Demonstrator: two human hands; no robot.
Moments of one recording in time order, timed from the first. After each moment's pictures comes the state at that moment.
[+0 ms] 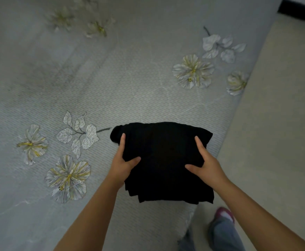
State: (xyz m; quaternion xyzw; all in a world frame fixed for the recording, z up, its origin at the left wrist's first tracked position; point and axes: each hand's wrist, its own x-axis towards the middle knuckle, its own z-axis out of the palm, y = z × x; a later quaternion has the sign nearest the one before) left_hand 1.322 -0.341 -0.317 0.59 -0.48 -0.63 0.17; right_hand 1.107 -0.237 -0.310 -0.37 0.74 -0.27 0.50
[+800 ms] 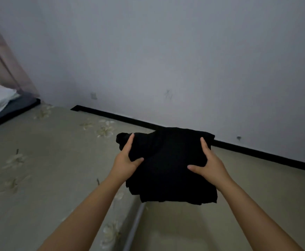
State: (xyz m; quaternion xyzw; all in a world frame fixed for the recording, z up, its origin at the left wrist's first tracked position) left_hand 0.762 -0.428 -0.022 0.40 -0.74 -0.47 0.26; right_hand 0.570 -0.283 -0.001 -0.41 0.78 -0.38 0.26
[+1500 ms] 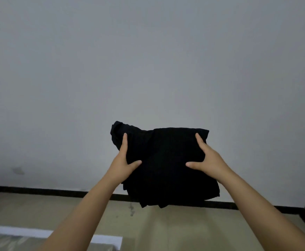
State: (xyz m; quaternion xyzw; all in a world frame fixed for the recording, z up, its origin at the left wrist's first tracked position) left_hand 0.329 -0.696 0.077 0.21 -0.81 -0.48 0.26; right_hand 0.171 -0.500 0.107 -0.38 0.81 -0.43 0.14
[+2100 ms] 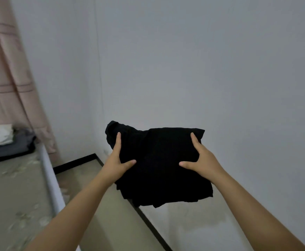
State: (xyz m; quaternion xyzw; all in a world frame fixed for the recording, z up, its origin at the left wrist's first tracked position) left_hand 0.253 -0.976 0.087 0.48 -0.66 -0.36 0.46; right_hand 0.011 -0.938 0.131 -0.67 0.61 -0.34 0.24
